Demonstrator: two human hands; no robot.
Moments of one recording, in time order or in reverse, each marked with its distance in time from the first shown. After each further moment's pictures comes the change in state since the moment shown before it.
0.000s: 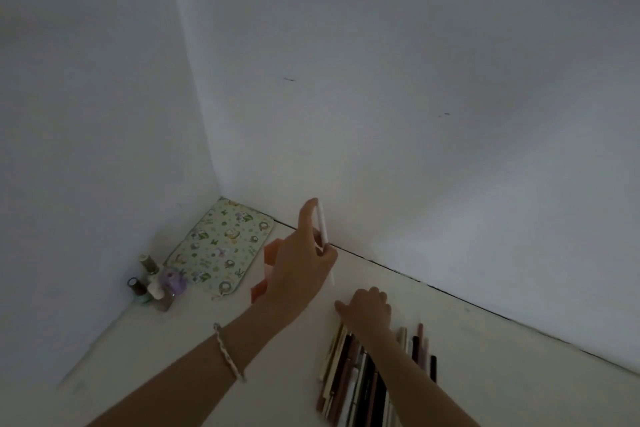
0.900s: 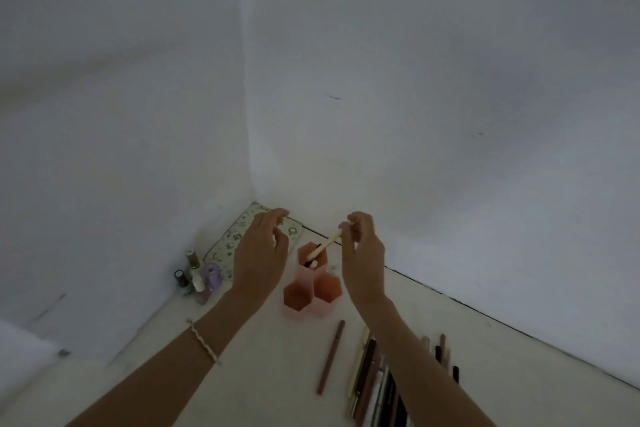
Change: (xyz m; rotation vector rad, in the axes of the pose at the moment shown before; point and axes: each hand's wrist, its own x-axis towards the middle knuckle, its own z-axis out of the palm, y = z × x) left_hand 0.004 -0.070 -0.075 0.179 0.357 0.060; right_hand -0.046 -0.100 -0.084 0.882 0.573 -0.551
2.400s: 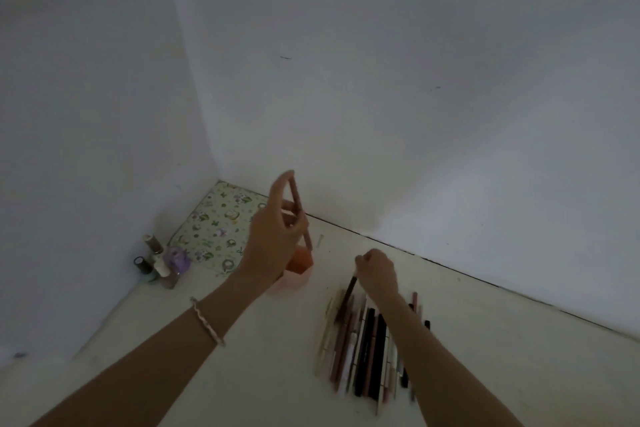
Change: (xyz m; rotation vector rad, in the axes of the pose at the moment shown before) left_hand -0.018 0.051 0.035 -0.410 -0.279 -0.035; right_hand -0.034 0.109 -0.056 -0.391 -0.235 0.681
